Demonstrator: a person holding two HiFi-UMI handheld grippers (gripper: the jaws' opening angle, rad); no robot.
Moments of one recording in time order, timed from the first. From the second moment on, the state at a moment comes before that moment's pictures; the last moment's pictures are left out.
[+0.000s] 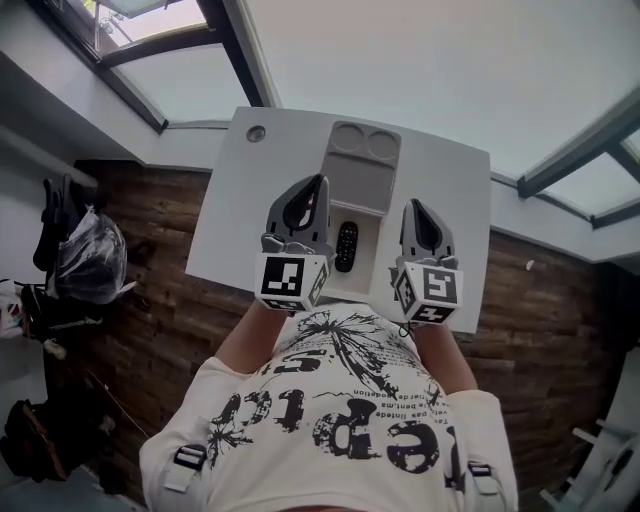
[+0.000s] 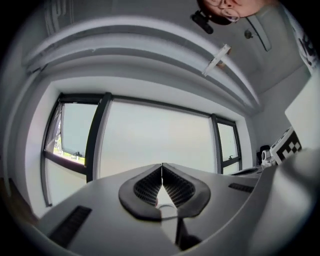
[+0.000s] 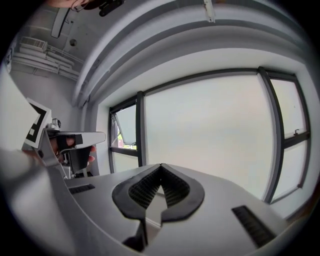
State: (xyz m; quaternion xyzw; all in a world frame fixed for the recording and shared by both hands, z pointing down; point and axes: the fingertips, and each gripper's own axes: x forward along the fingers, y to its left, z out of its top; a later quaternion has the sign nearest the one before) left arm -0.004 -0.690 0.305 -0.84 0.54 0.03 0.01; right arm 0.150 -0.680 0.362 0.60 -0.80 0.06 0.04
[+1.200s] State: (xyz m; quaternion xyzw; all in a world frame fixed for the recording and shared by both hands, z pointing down) left arm 0.011 -0.675 0.317 -0.86 0.51 0.01 -0.04; right arm 0.148 -0.660 0.339 0.60 -0.80 0.04 0.02
